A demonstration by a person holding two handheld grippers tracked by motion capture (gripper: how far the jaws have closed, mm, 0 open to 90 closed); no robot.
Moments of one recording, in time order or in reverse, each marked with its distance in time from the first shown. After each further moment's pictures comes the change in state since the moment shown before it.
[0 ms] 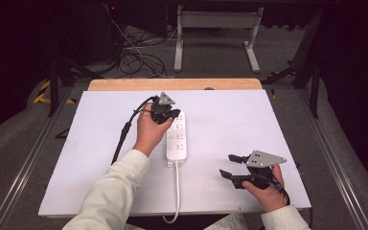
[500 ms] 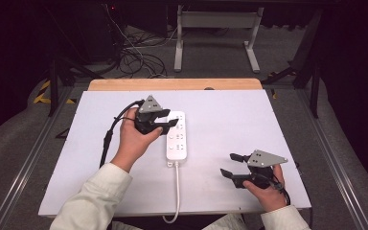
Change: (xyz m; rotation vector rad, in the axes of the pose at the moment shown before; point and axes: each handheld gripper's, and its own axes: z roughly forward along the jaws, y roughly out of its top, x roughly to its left) left arm -0.024 -0.005 -0.081 -0.104 -0.063 0.043; right arm -0.001 0.000 -0.001 -0.008 -0.019 0.002
